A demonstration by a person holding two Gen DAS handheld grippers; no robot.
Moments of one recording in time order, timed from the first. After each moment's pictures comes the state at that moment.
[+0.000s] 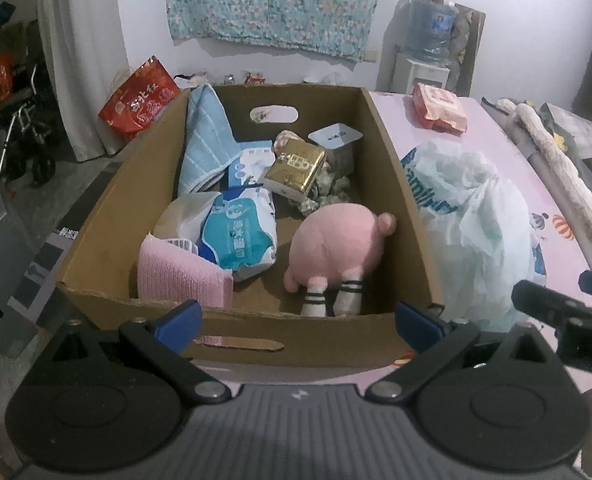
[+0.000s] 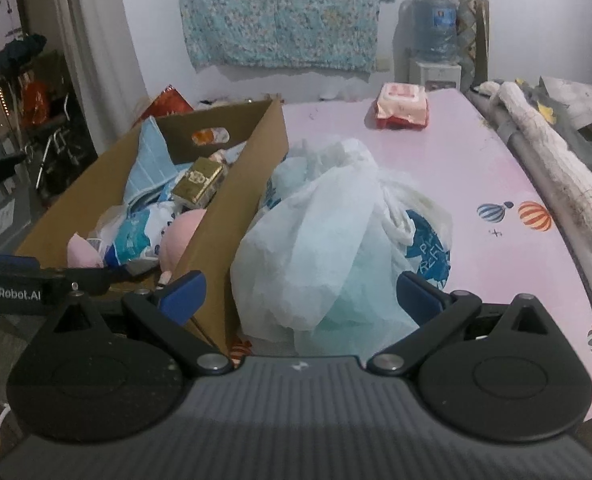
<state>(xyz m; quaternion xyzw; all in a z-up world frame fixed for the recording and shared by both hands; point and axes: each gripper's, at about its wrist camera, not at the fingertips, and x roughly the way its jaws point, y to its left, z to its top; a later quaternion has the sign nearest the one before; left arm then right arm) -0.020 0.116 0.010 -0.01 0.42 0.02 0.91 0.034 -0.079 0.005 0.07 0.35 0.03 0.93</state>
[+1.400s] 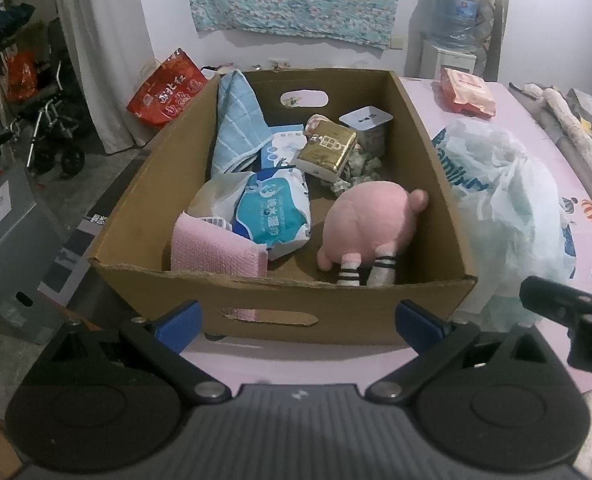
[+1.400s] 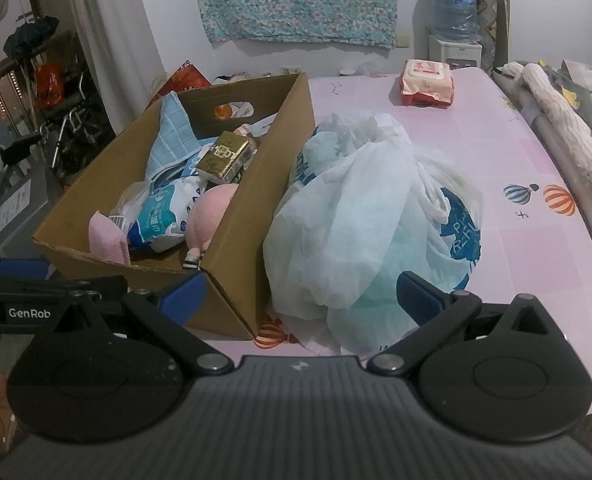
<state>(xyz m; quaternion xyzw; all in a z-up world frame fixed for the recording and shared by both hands) -0.032 0.118 0.005 0.01 0.44 0.07 0.90 0.035 -0.064 0.003 0.07 0.38 0.07 0.92</state>
